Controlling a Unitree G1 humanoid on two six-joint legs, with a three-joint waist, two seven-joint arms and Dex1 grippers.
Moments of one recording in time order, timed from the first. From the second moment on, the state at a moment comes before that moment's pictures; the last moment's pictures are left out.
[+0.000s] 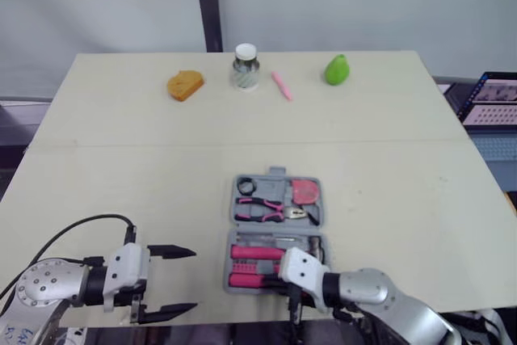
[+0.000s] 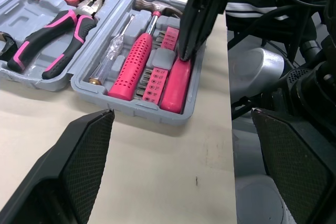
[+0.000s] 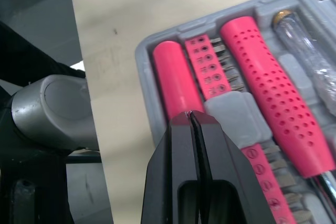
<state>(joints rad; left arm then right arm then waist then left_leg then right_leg) 0.38 0.83 0.20 -0.38 -0.44 0.03 -1.19 0.04 -0.63 0.55 -0.60 0.19 0.57 0.64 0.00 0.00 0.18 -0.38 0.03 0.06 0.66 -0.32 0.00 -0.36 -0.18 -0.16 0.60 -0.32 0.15</state>
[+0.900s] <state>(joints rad) 0.37 0.83 0.18 -0.38 -0.44 0.03 -1.19 0.09 -0.62 0.52 -0.59 0.20 0.59 0.65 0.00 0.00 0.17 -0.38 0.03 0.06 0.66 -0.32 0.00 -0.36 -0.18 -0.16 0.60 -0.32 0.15</state>
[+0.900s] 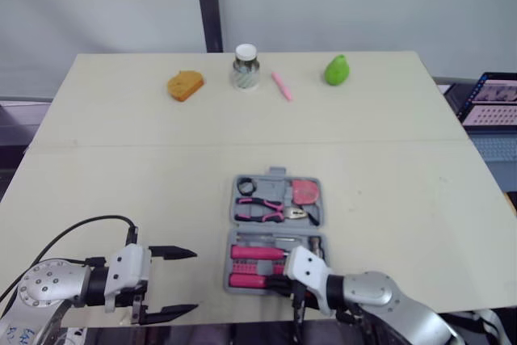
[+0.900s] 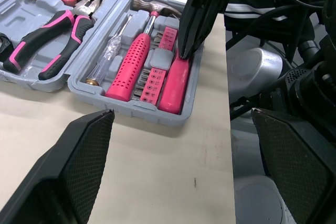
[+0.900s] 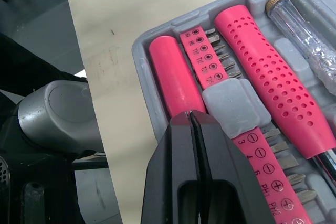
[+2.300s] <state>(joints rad) -0.04 0.71 0.09 -0.05 -0.37 0.11 -1.06 0.15 -0.70 -0.06 -0.49 0.50 0.58 0.76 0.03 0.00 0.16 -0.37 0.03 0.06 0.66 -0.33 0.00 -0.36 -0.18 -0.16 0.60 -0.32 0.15</state>
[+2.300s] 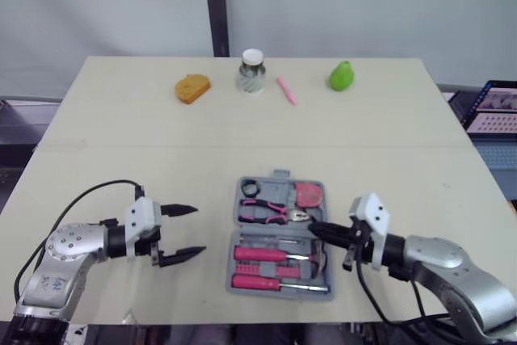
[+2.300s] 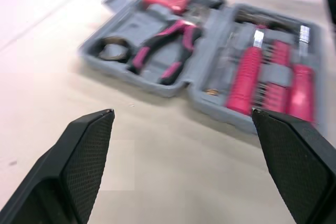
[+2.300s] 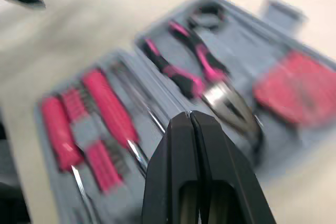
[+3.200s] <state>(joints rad) -0.26 0.45 -0.21 0.16 -0.07 0.20 -0.83 0.02 -0.65 0.13 -0.25 0.18 0.51 0.67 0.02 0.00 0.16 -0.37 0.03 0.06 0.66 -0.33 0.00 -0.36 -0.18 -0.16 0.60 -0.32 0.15</state>
